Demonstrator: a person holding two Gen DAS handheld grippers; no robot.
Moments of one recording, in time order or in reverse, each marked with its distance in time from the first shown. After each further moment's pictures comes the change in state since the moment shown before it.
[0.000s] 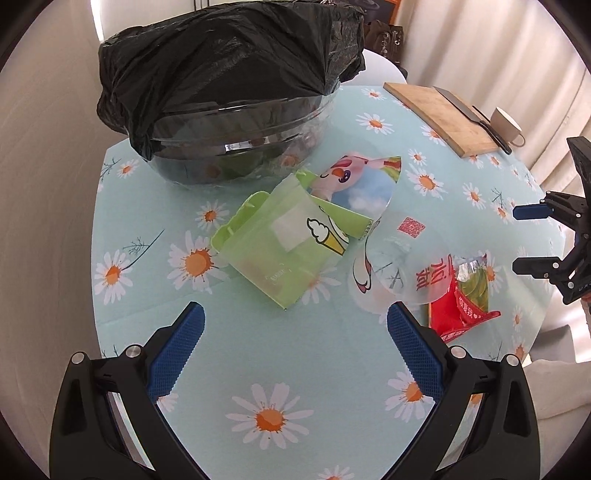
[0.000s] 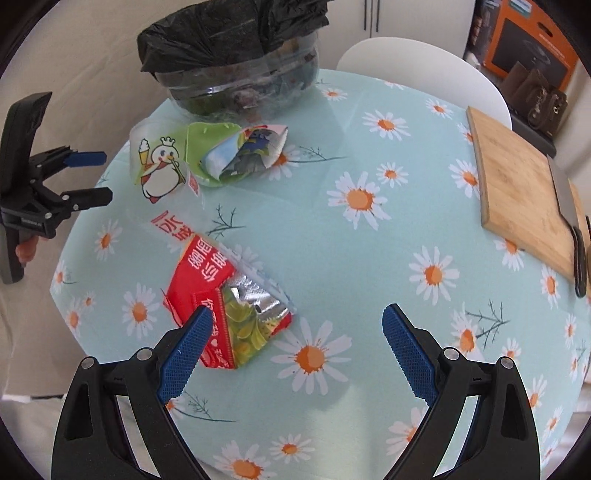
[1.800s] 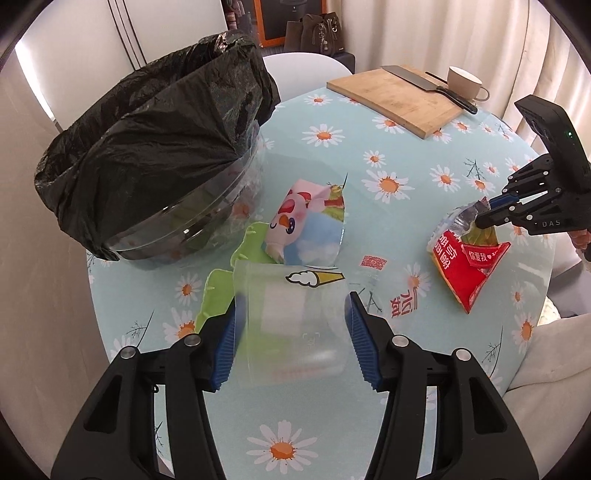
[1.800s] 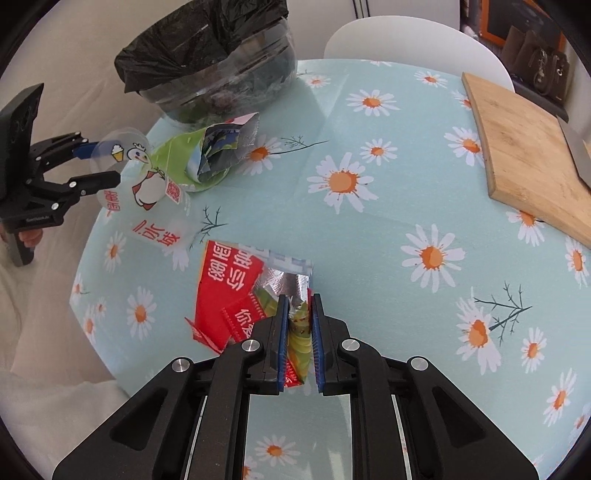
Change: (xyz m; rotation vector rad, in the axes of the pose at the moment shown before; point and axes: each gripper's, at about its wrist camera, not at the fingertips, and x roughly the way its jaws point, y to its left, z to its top) left arm -0.008 -0.053 0.042 0.260 -0.019 0.030; right arm 0.009 -0.051 -0.007 0.057 -0.008 0.151
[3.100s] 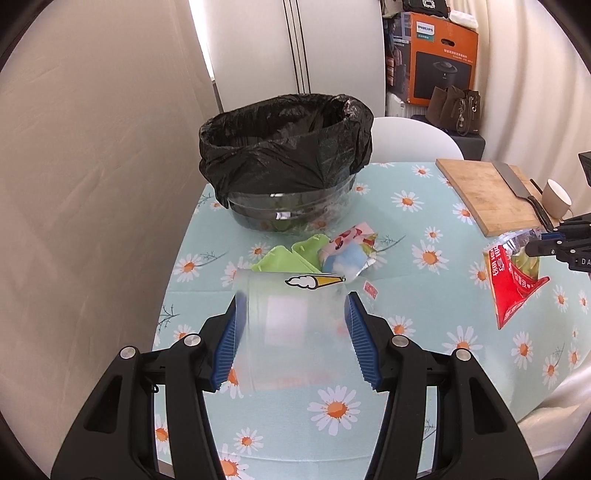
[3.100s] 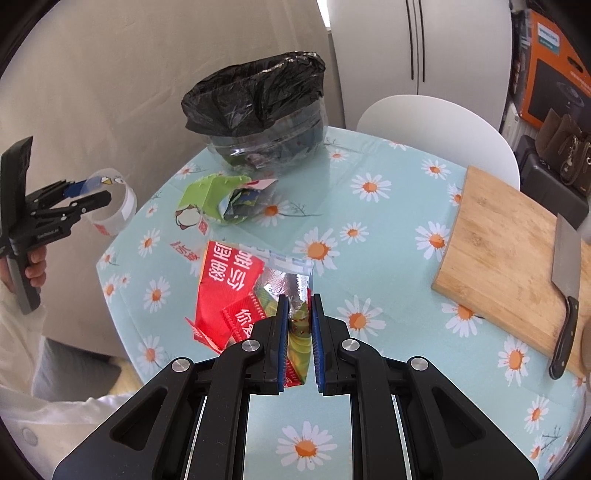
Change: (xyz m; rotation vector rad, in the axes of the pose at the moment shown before) left arm -0.092 -0.071 -0.014 -0.497 -0.141 0.422; right arm -0.090 -0.039 0.026 -0.267 -0.141 0.088
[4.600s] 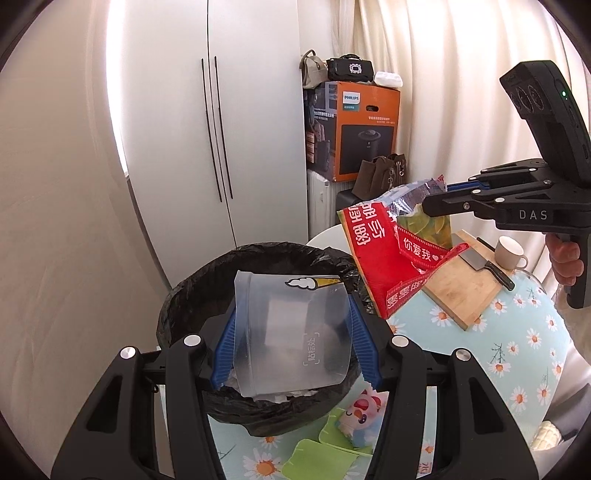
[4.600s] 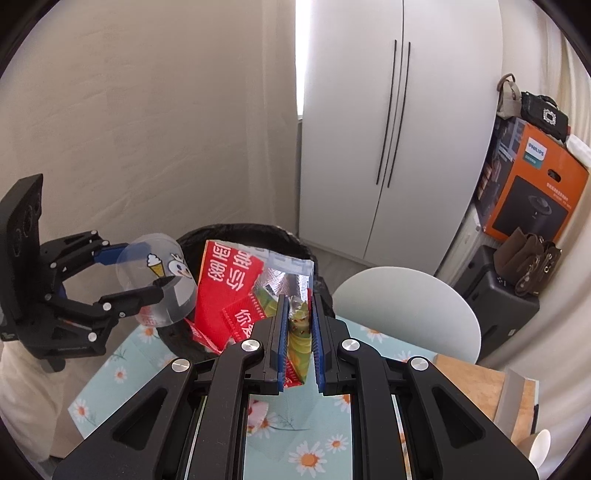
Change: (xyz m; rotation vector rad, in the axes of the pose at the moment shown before) left arm 0.070 0.069 0.180 0.201 -0.290 -0.365; right arm -0.002 0.083 0.250 -0.025 -0.269 -0.266
